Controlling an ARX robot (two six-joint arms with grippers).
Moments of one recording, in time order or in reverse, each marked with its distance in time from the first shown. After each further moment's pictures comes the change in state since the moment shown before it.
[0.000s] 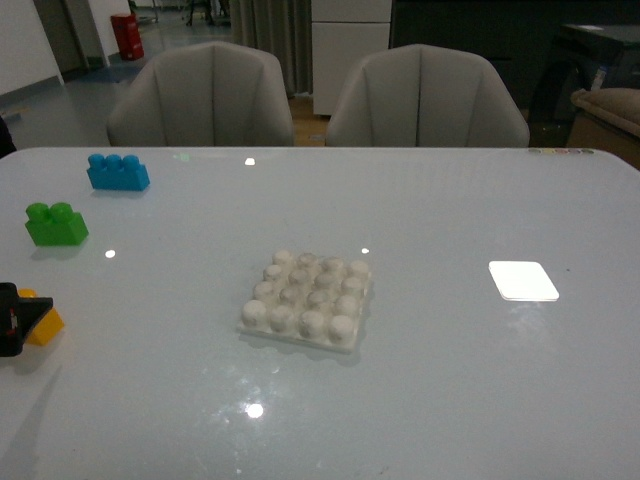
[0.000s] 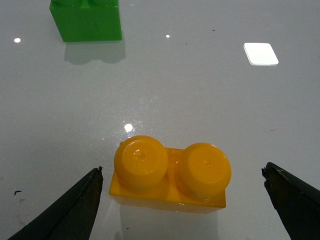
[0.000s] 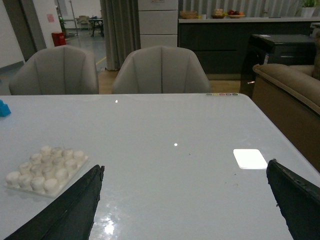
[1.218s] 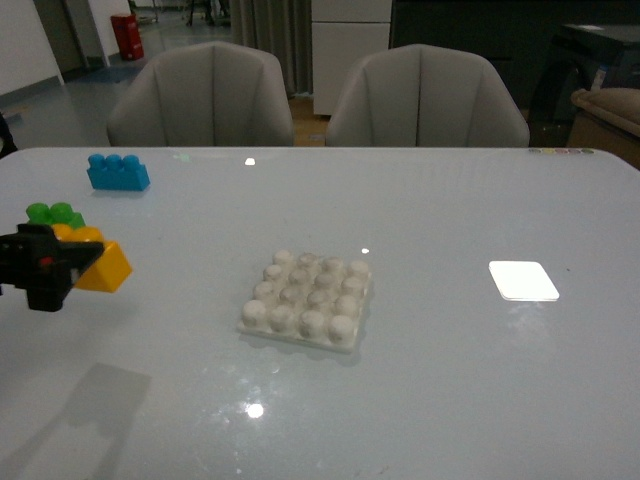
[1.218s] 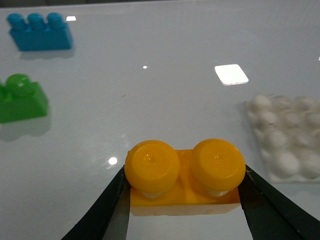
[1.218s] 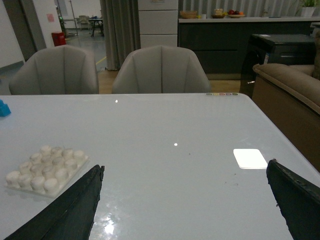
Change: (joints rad) left arm -0.242 -0.279 -0.142 0.019 -0.079 -0.070; right arm 0.000 0.000 0.000 0.000 0.000 0.000
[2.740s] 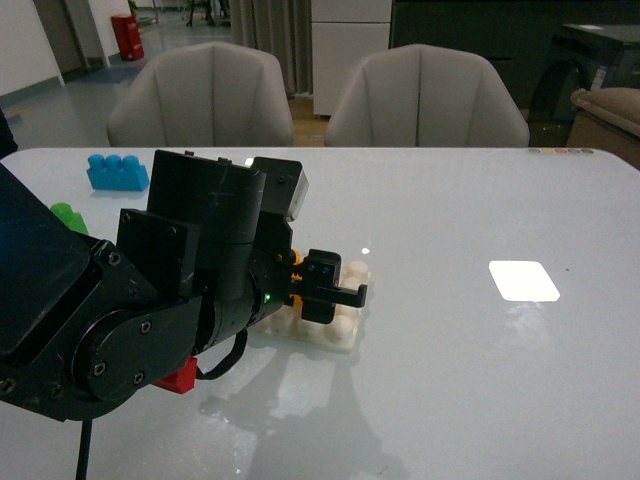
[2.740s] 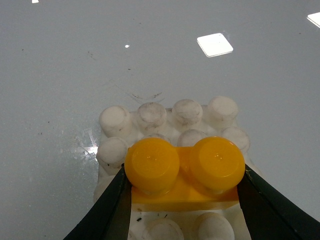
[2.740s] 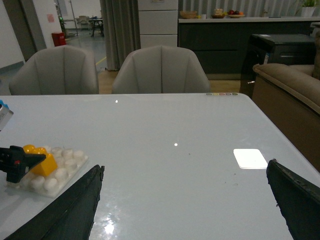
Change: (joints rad) left arm -0.510 0.343 0.388 -0.147 -0.401 -0.129; right arm 0.000 0.000 0.000 0.000 0.000 0.000
